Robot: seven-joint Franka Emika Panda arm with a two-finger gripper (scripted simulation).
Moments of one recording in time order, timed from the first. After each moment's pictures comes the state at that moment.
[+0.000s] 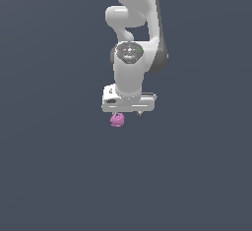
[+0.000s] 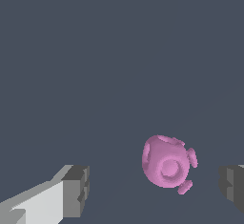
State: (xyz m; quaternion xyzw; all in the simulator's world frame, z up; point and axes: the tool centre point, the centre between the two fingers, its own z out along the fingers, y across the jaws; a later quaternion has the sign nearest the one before) arm -0.009 0.008 0.157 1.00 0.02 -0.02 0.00
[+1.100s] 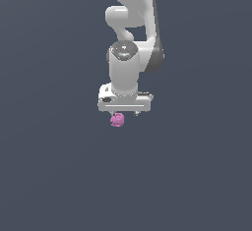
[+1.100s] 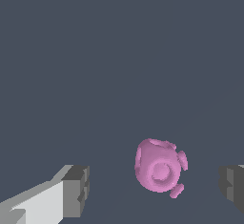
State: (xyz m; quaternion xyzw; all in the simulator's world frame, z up) arm -0.006 -0.006 0.158 1.00 0.00 0.00 0.00
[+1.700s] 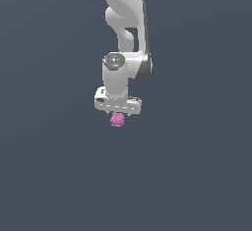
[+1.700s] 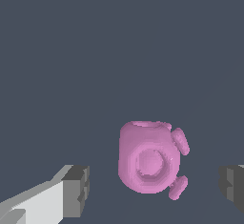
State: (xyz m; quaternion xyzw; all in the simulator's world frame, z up) arm -0.045 -0.036 0.102 1.00 -0.08 0.00 0.00
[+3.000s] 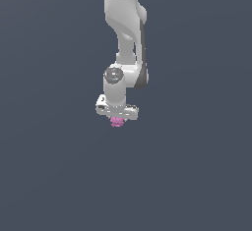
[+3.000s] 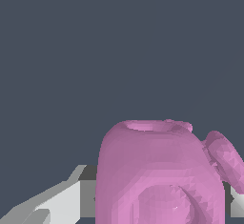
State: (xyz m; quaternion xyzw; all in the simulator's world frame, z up) arm -0.057 -0.043 0.041 1.00 -0.09 0.00 0.00
